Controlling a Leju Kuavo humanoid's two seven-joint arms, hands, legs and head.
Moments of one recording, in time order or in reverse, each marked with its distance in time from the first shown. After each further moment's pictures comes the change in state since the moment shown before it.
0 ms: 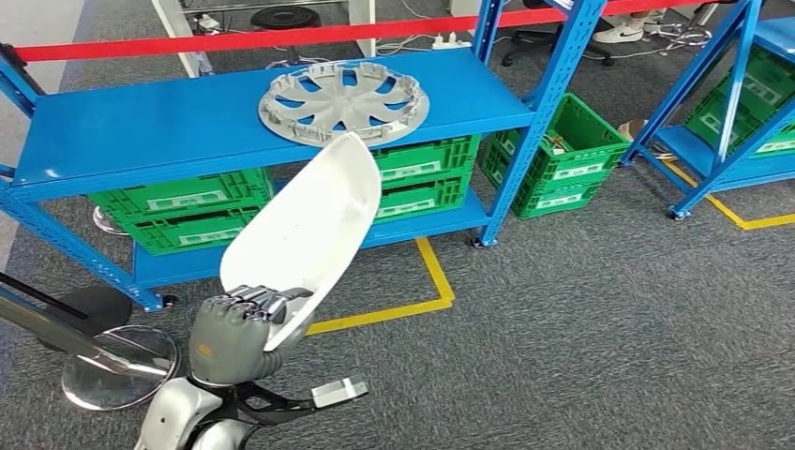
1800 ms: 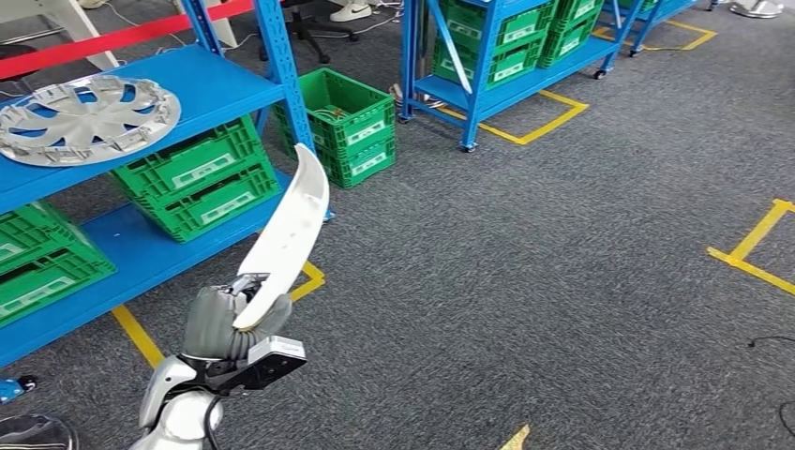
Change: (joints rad) left arm -0.079 -0.017 0.144 0.137 0.551 -0.337 -0.118; right arm 0.016 0.012 -0.089 -0.009 0.044 -0.019 0.013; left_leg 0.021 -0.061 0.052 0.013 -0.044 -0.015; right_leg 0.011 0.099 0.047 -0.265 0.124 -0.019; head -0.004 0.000
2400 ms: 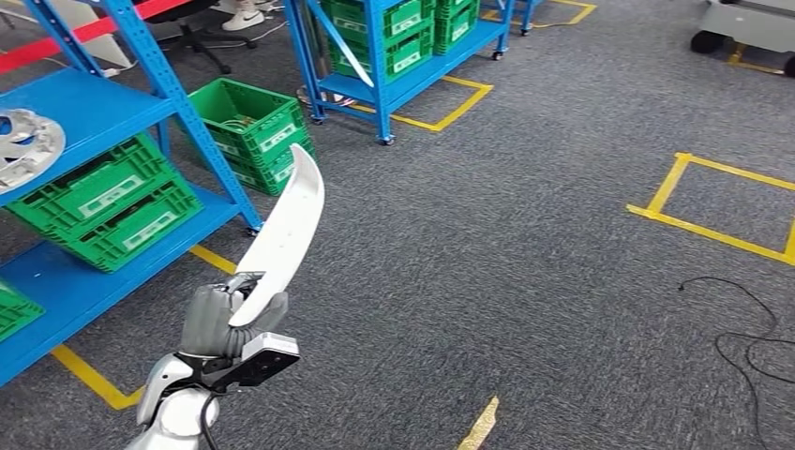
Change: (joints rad) left arm 0.000 0.013 0.021 0.013 0.023 -0.012 -0.004; right arm 0.000 -0.004 -0.009 -0.008 0.015 -0.002 0.008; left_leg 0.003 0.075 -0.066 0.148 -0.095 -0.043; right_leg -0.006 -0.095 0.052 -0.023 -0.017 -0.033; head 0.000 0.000
